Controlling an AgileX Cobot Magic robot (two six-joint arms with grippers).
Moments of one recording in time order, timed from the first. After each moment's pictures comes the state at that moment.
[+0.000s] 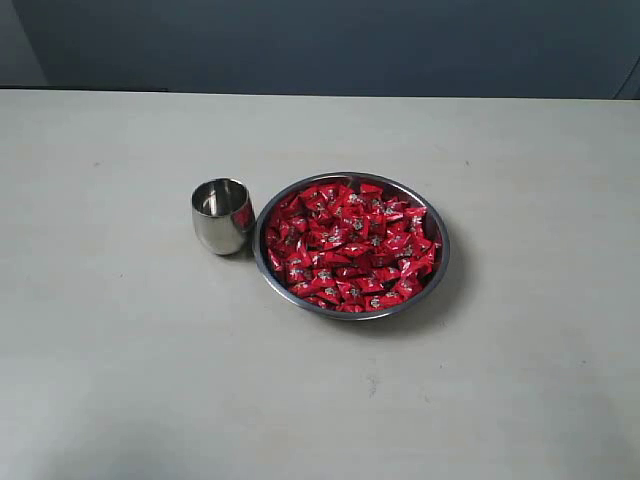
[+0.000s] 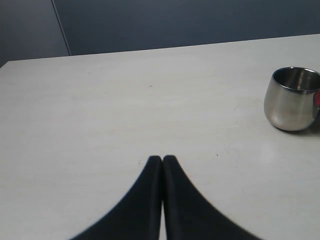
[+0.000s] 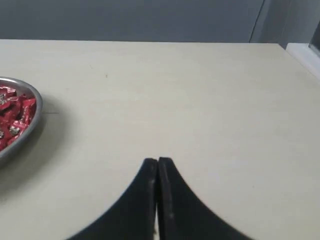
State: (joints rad) left arm 0.11 0.00 0.01 0.03 0.34 0.03; right arm 0.06 0.12 -0.01 0.06 0.32 -0.09
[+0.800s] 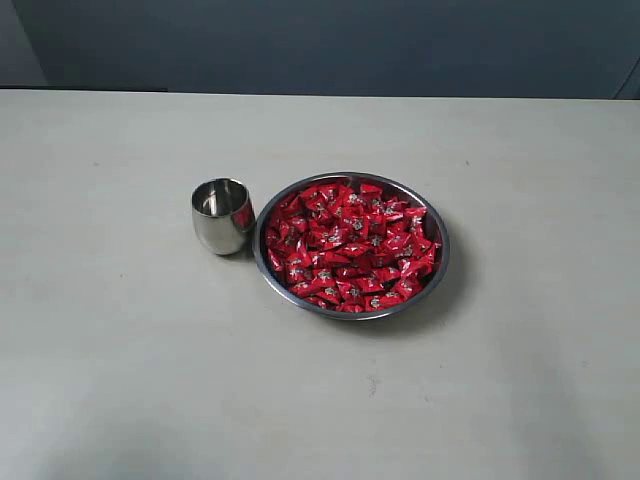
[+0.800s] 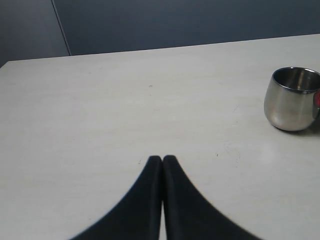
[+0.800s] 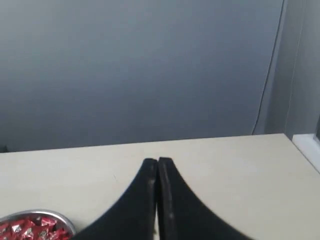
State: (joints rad) left arm 0.11 0.00 0.01 0.03 0.34 0.03; right arm 0.06 0.49 -0.56 0.17 0.32 -0.09
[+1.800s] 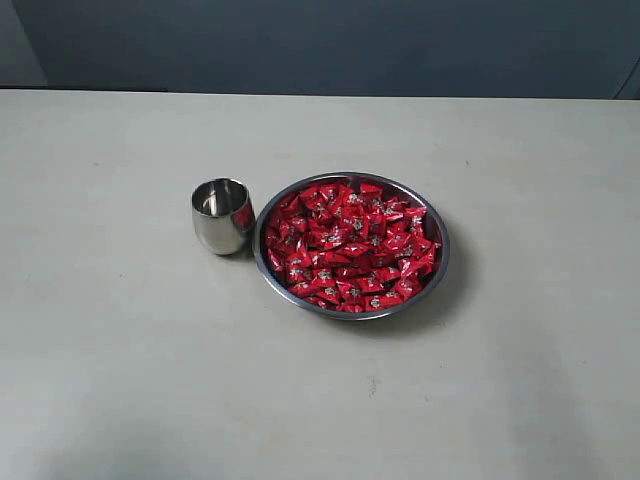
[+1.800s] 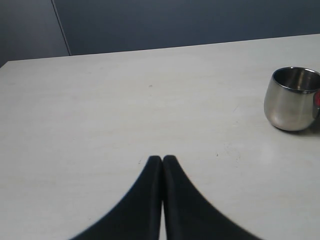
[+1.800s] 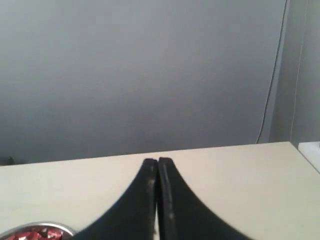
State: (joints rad) left arm 0.11 0.00 0.01 0.03 0.34 0.03; right arm 0.06 0.53 -0.60 0.19 0.31 -0.09
